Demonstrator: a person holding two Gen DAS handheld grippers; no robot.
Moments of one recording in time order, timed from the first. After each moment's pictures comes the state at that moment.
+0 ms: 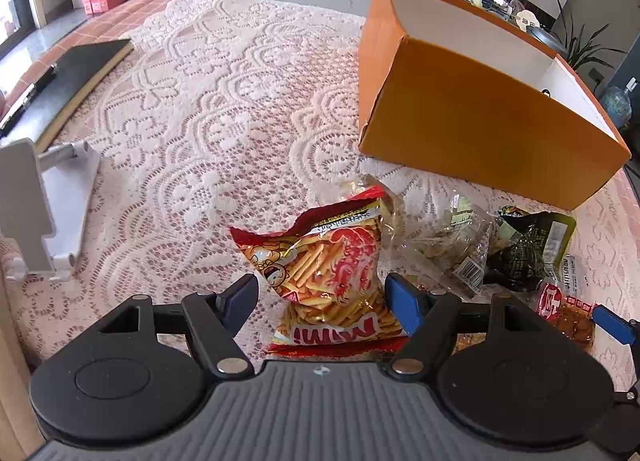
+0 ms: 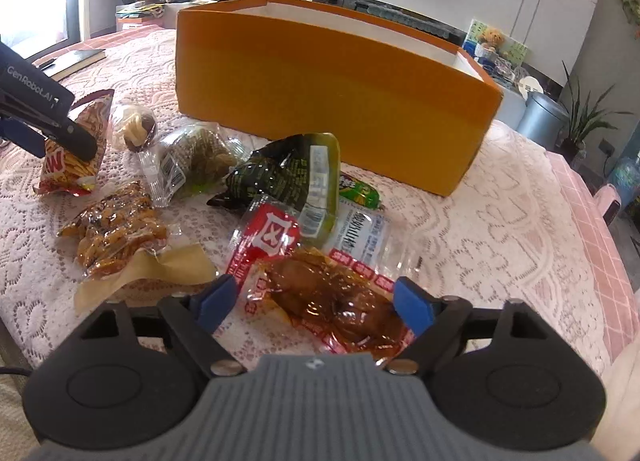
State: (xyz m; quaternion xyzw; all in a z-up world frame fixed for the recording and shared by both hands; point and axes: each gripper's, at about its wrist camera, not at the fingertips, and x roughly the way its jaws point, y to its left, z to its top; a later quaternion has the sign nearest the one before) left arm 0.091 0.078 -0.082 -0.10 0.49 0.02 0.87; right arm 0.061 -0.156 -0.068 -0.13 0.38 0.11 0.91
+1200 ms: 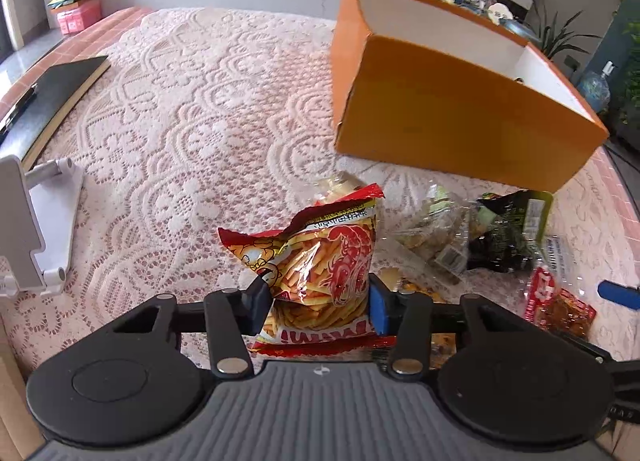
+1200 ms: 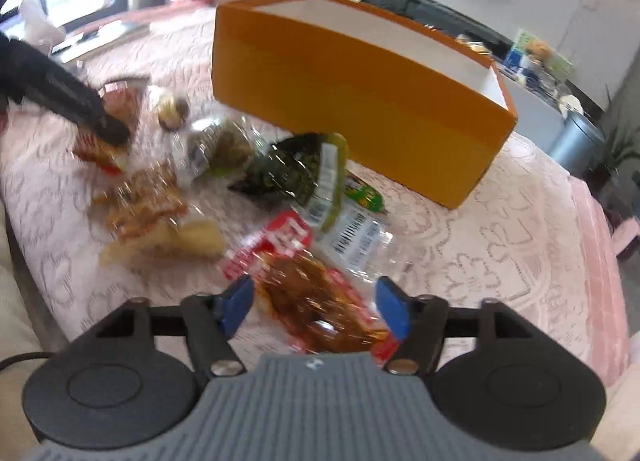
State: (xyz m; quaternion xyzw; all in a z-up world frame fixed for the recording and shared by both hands) left arm 0.081 0.073 -0.075 -0.08 0.47 -0.02 0.88; right arm 0.064 -0.177 -0.045 -0.18 0.41 0.18 0.88
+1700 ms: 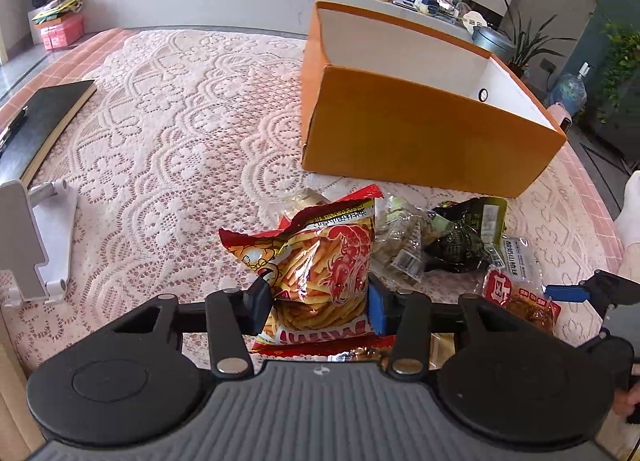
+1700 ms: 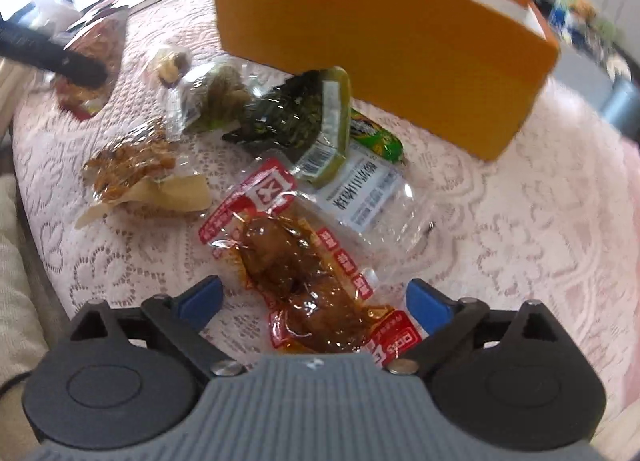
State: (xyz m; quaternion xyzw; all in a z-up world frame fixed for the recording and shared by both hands) left arm 0.070 0.061 -0.052 -0.08 0.46 -0.05 0.89; right arm 0.094 -0.202 -0.076 -0.13 0.48 0.24 0.83
